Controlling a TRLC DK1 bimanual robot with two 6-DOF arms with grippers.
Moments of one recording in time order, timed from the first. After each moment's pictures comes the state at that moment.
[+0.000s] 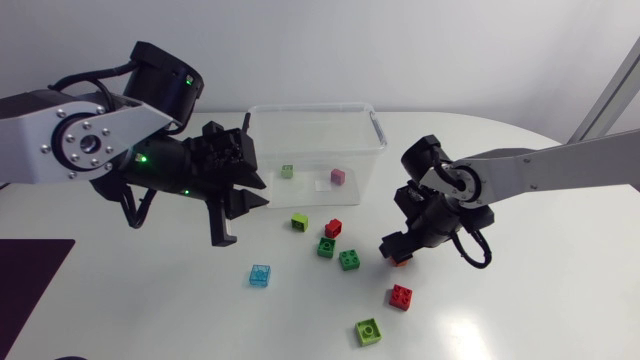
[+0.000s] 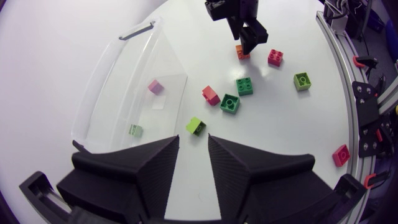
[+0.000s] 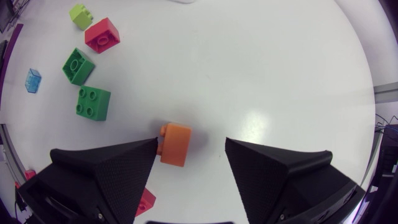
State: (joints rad) left arm -0.47 1.44 1.04 -0.49 0.24 0.91; right arm 0.37 1.76 0.94 -0.50 0.03 -0.04
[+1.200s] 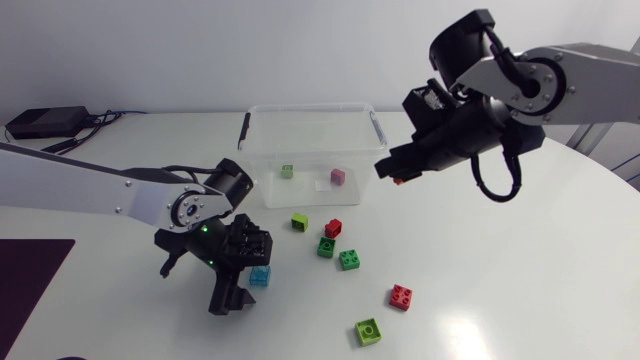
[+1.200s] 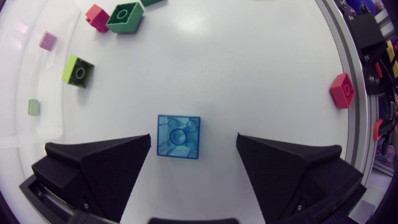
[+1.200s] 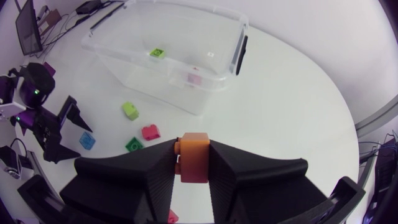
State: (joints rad) left arm -0.48 1.78 0.90 -0.51 0.22 1.13; right arm 0.42 1.53 1.22 -0.63 -0.01 -0.02
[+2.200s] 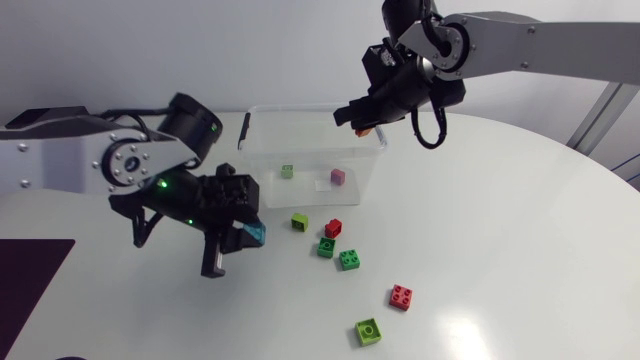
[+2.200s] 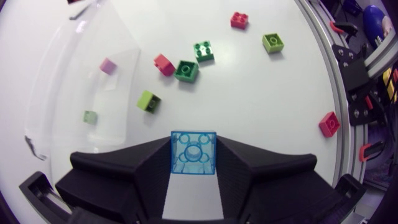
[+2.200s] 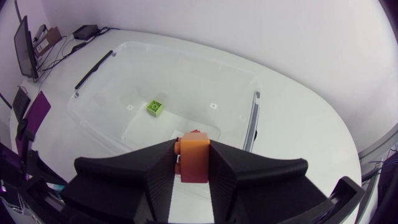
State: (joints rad) left arm -0.44 1.53 1.00 -0.60 0.29 1.04; right arm 0.43 1.87 1.59 -0.53 -0.01 0.00
